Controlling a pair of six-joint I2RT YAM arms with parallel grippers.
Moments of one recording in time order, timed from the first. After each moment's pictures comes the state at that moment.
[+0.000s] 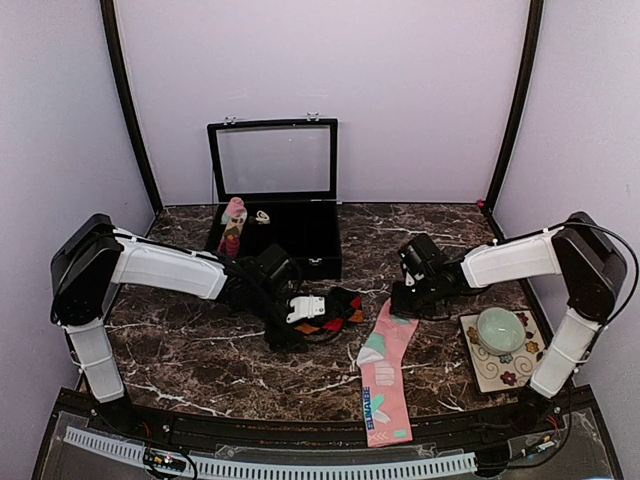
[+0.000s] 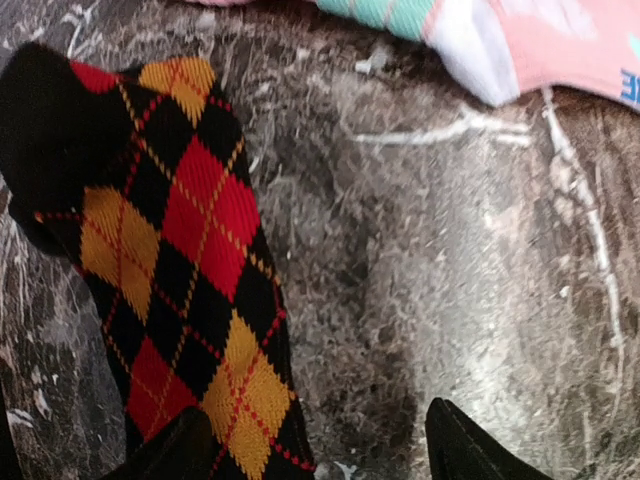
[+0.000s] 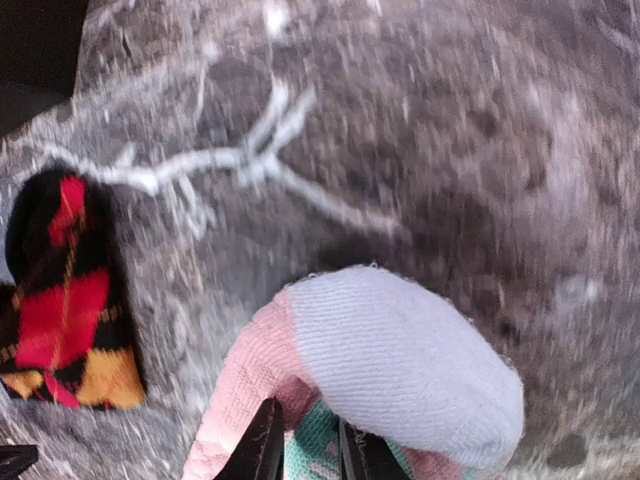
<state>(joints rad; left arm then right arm) -0.87 1.83 1.11 -0.35 0.24 0.61 0.66 1.71 0.90 -0.29 -0.02 0.70</state>
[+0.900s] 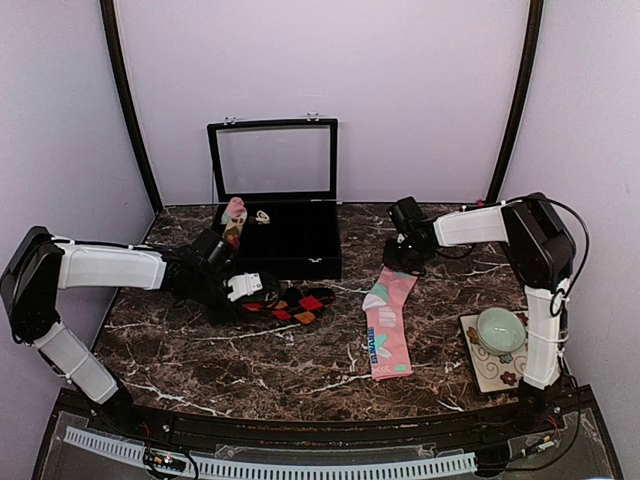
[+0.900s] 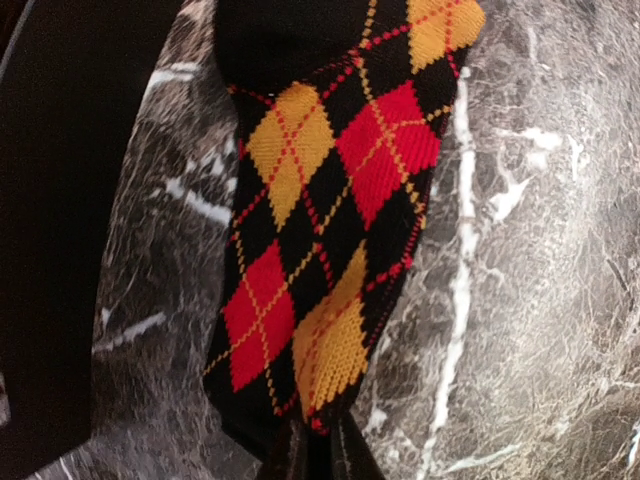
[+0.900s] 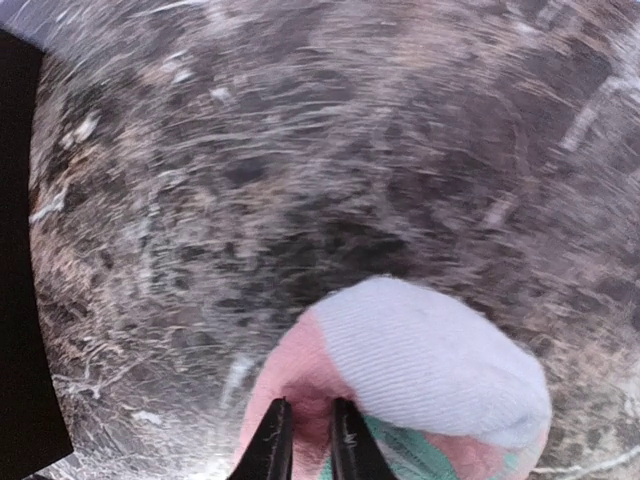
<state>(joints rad) -0.60 1.58 0.88 -0.41 0.08 0.63 0.50 2.06 1.38 -0.35 0.12 0.66</state>
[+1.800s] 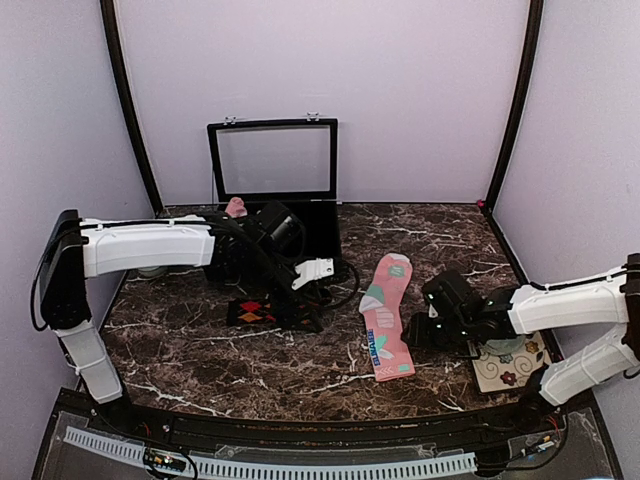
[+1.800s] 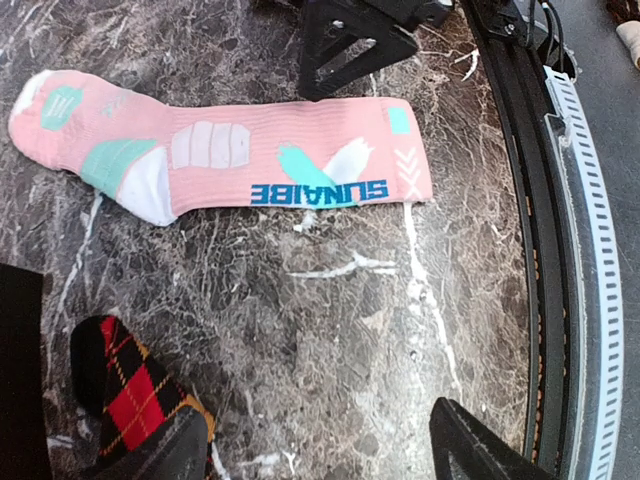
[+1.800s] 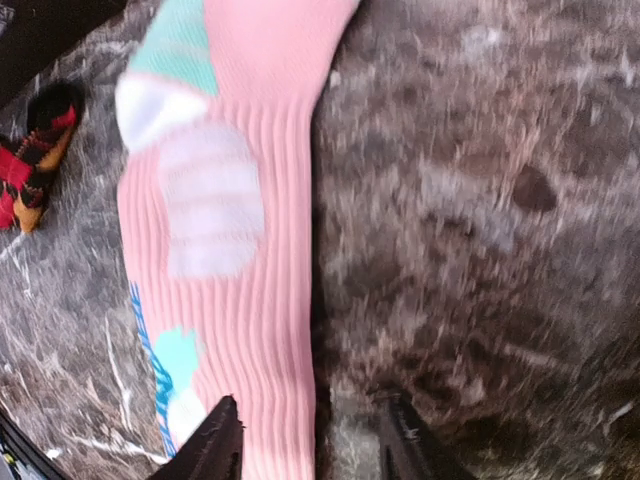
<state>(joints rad) -0.87 1.73 1.35 -0.66 0.43 0.51 0.82 1.31 0.57 -0.24 0.09 0.85</state>
